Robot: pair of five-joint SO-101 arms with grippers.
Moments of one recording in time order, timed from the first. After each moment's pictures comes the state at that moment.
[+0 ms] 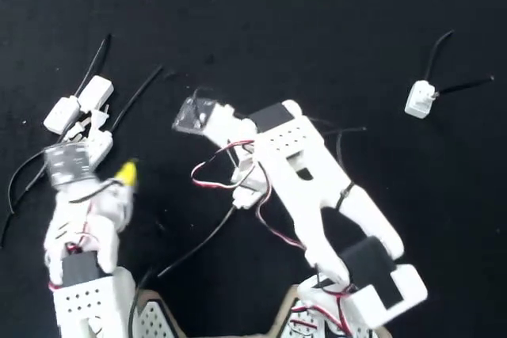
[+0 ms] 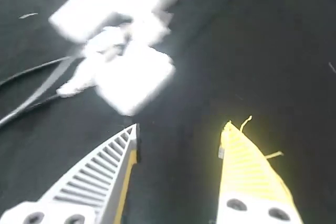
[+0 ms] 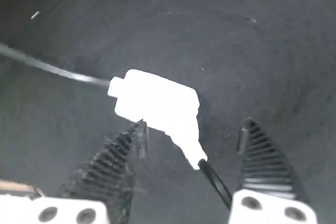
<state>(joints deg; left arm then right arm) -22.4 -98.4 94.8 45.0 0.7 -27.3 -6.4 24.3 76.0 47.0</state>
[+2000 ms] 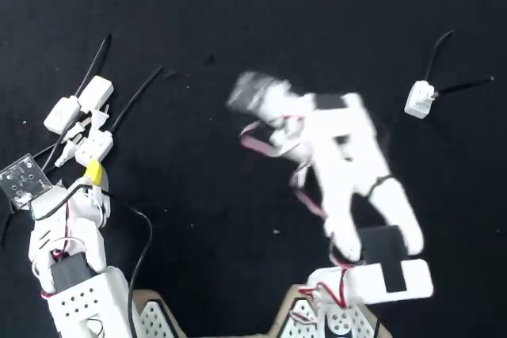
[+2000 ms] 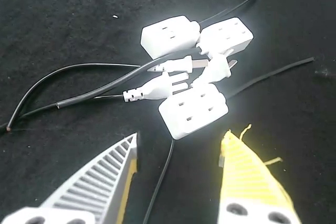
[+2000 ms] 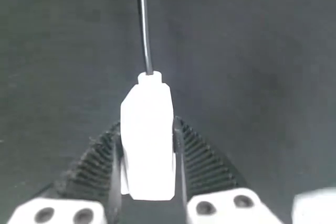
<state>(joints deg) -30.6 -98.4 94.8 43.8 10.0 -2.2 -2.4 21.8 60.8 51.4</state>
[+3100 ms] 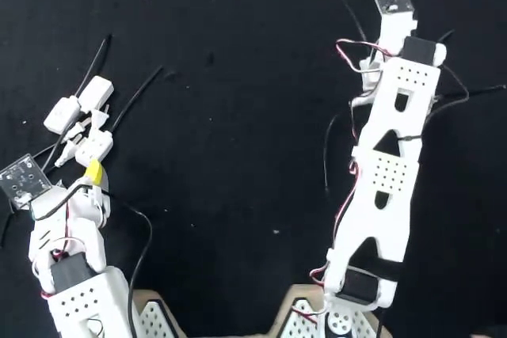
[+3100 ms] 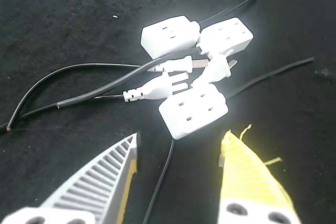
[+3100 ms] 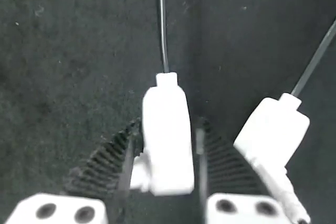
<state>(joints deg) -30.6 -98.4 94.8 43.8 10.0 16.9 72.2 -91.8 95.4 19.5</state>
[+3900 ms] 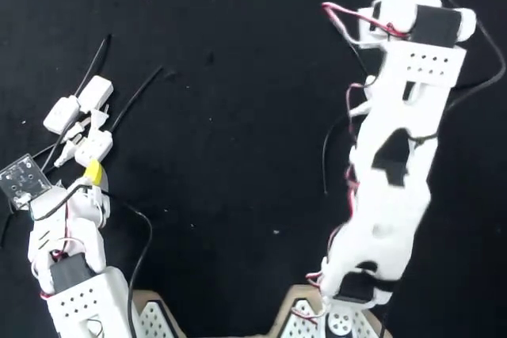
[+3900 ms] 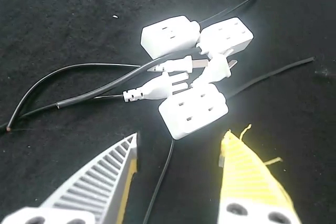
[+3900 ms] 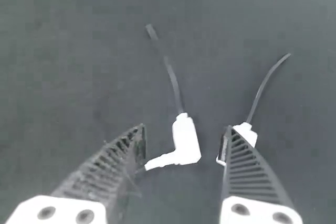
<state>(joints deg) -30.6 -98.4 94.8 43.8 10.0 8.7 29.7 -68.1 99.4 12.8</state>
